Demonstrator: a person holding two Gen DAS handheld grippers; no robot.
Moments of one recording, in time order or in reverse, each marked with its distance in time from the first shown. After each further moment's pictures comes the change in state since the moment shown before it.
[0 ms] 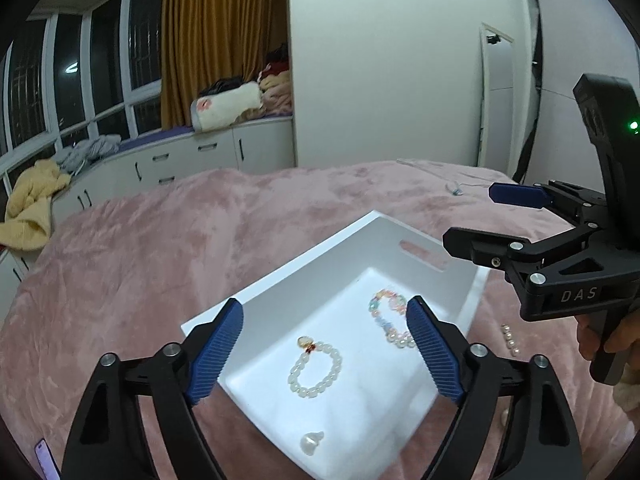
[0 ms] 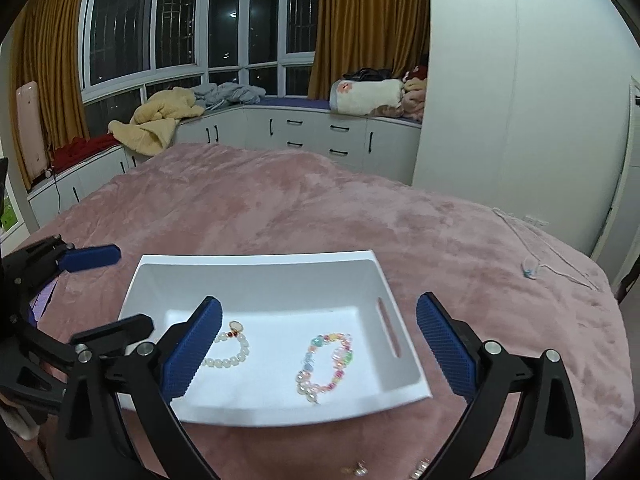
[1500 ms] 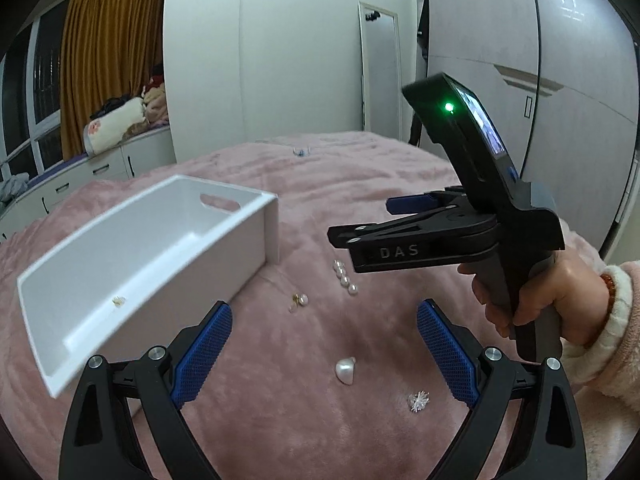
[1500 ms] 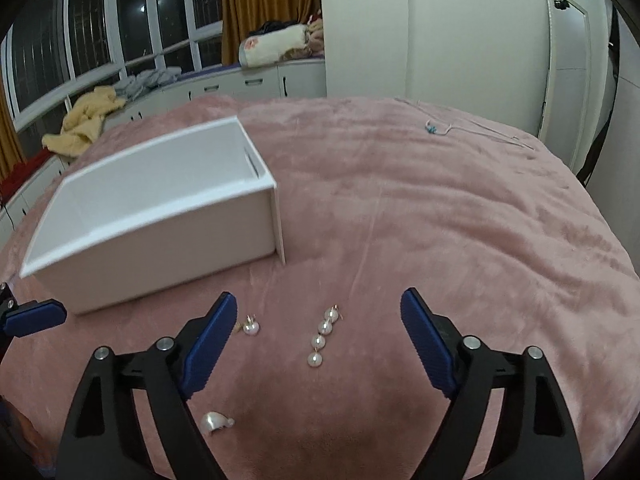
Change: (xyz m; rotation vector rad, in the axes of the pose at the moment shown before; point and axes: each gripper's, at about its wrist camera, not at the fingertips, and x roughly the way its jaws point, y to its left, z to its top) left arm -0.007 -0.163 -0.098 0.184 0.007 -0.323; right arm -0.026 -0.082 -0.153 0.229 0.160 -0.182
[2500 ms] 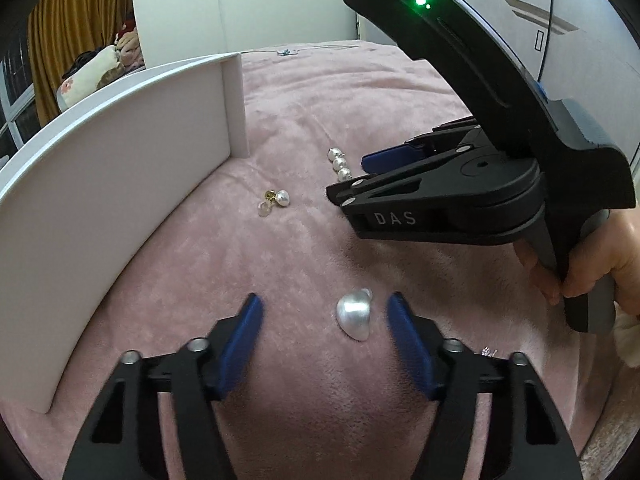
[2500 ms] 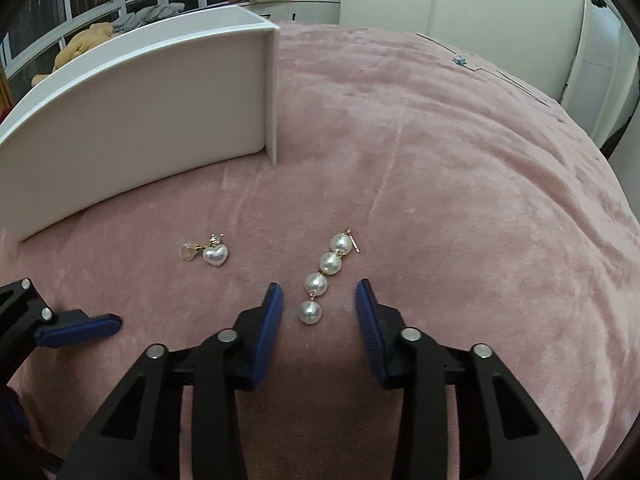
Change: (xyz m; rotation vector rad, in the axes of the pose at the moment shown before) left arm 0.106 -0.005 -0.050 0.041 0.274 -0.002; right arm 0.071 0.006 -0.041 -0.087 0.195 -0.022
